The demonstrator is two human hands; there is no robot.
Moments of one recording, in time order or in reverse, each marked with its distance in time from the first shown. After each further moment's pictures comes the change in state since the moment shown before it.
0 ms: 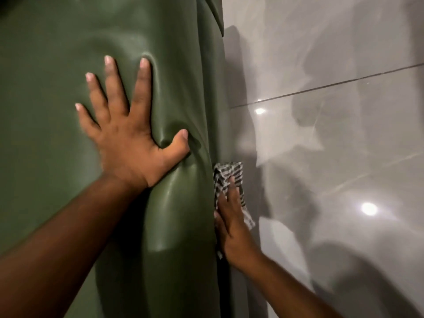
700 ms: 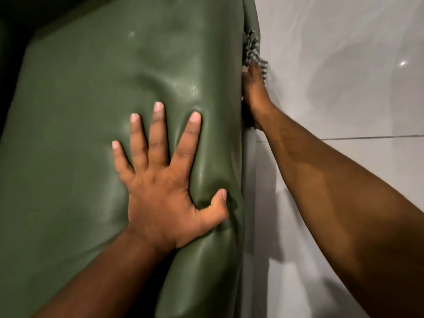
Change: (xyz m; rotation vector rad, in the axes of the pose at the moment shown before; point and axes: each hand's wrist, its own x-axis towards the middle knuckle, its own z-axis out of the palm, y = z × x) left_hand 0.002 -0.001 0.005 0.024 0.007 0.004; right_hand 0.368 -0.090 -0.070 0.117 0.099 -0.004
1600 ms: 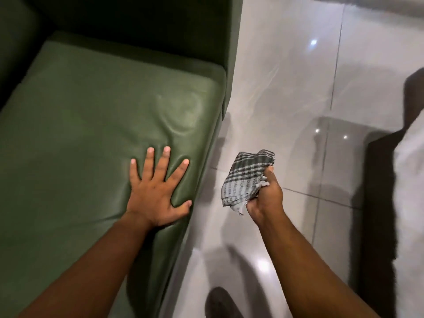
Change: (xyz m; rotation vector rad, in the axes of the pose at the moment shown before) left_hand 0.001 0.000 -0.037 -0.097 -0.229 -0.021; right_hand -0.203 -0.161 -0.095 0.670 0.328 0.512
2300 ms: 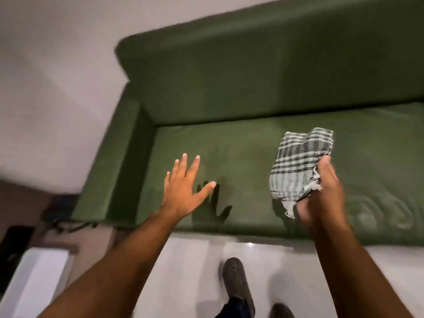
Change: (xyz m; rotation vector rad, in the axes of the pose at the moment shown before) left_hand -0.531 0.023 -0.191 -0.447 0.240 -1.539; right_hand -0.445 0.138 0.144 -0.811 -0.972 0.520
